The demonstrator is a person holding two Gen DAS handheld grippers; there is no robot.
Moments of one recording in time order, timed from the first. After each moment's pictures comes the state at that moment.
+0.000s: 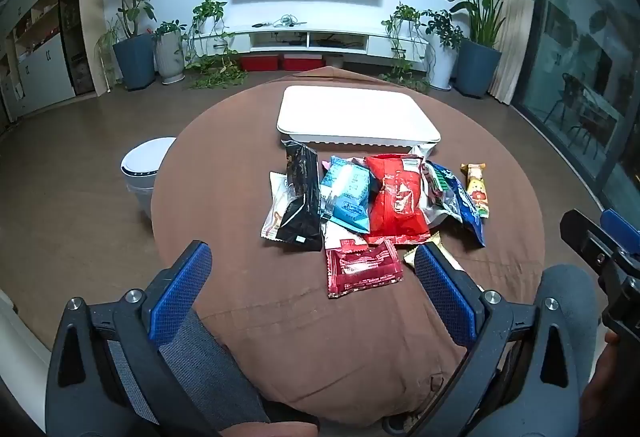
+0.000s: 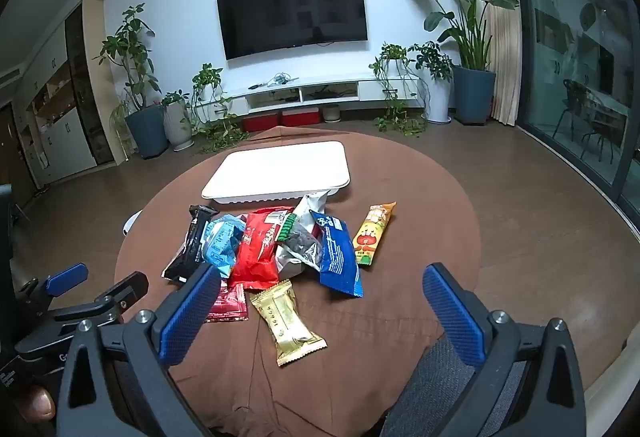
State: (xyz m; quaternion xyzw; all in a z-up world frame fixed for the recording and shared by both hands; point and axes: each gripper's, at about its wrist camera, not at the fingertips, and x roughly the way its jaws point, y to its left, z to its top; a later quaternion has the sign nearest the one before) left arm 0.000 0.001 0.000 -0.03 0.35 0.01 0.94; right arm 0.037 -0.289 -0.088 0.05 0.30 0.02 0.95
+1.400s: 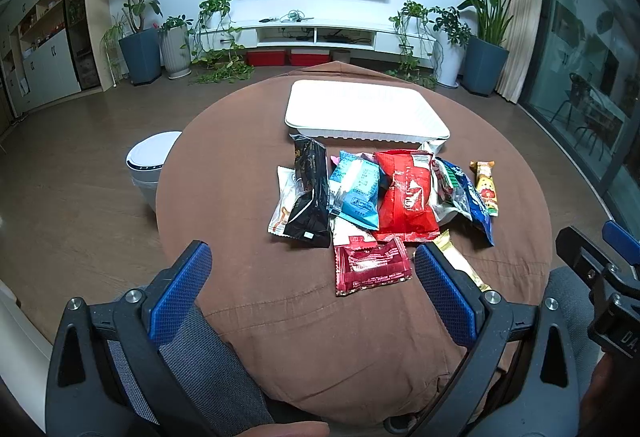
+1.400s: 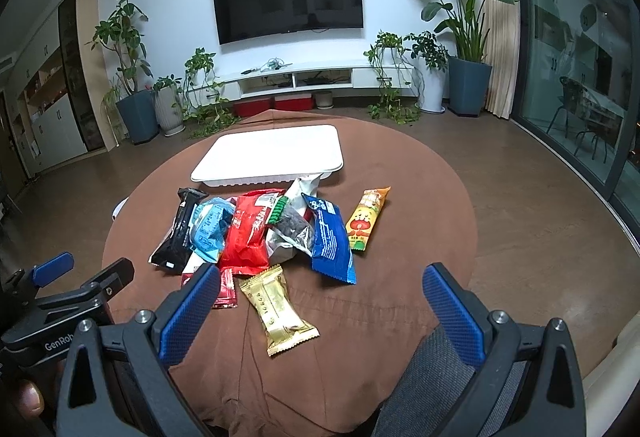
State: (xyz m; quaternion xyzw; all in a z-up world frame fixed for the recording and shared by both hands) left arm 0.008 0.003 -0.009 -0.03 0.36 0.02 0.93; right arm 0.040 -0.287 -0.099 0.04 0.32 0.00 0.95
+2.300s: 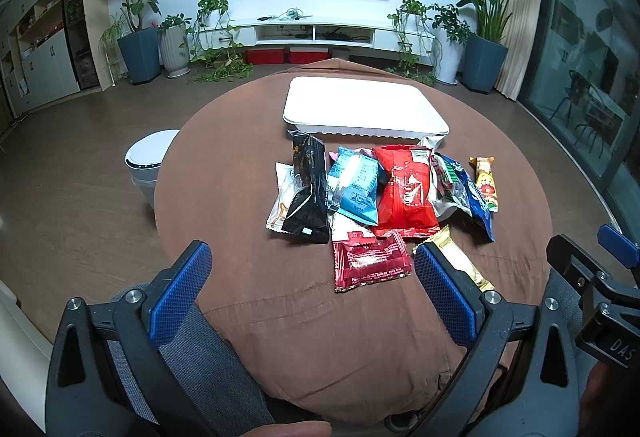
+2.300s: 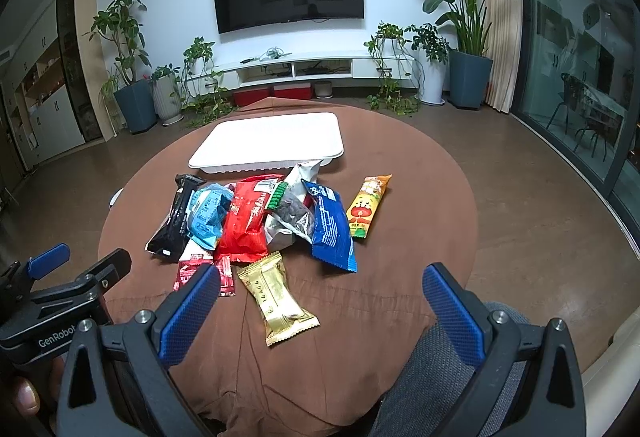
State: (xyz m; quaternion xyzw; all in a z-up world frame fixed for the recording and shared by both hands) left arm 0.006 0.006 -0.012 -0.03 0.36 0.02 0.93; right arm 0.042 -0.280 -0.108 0.03 0.34 0.00 0.94
